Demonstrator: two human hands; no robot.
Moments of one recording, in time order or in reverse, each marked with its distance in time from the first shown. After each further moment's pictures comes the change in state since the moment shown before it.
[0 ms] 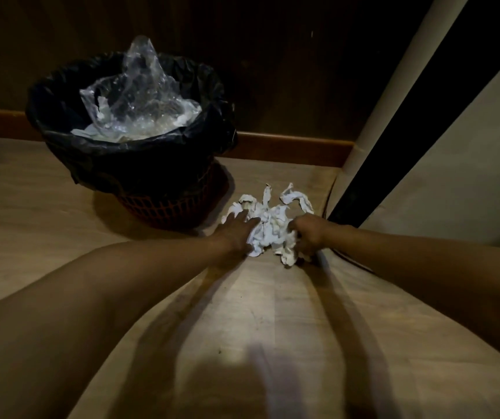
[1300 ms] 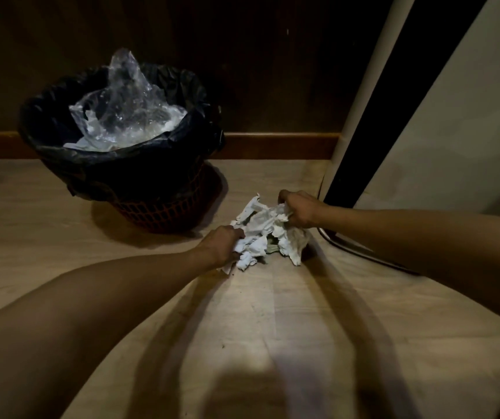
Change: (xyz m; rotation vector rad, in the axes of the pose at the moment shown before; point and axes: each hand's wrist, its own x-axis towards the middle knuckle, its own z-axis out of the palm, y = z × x) left_hand -0.052 0.008 -0.013 -0.003 0.080 0.046; right_hand -0.010 0.000 -0.023 0.184 0.235 -0.021
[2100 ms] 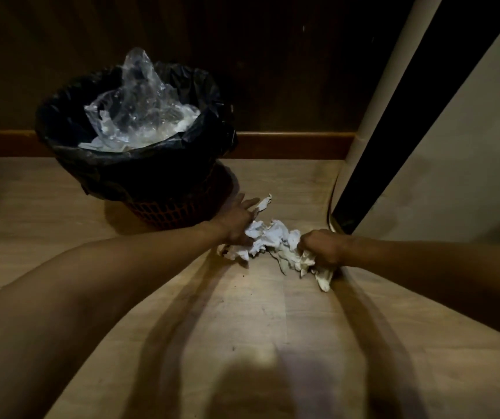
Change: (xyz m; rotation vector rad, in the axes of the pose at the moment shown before) left_hand 0.035 -0.005 -0.042 0.210 -0.092 0.097; right_hand -0.031 0.021 0.050 -0.283 -0.293 -0.250
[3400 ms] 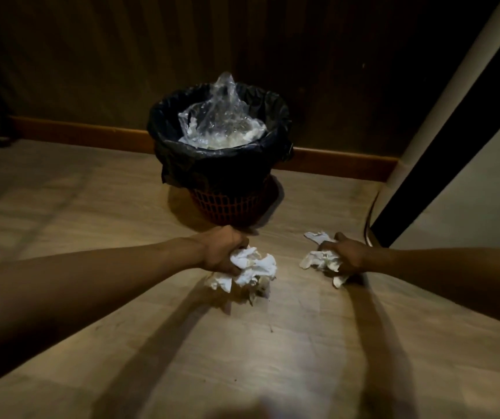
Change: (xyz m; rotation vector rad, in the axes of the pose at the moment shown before) left_hand -0.194 -0.046 -0.010 -0.094 0.039 0.069; right_hand 0.006 -0.032 -0.002 0.021 0.023 0.095
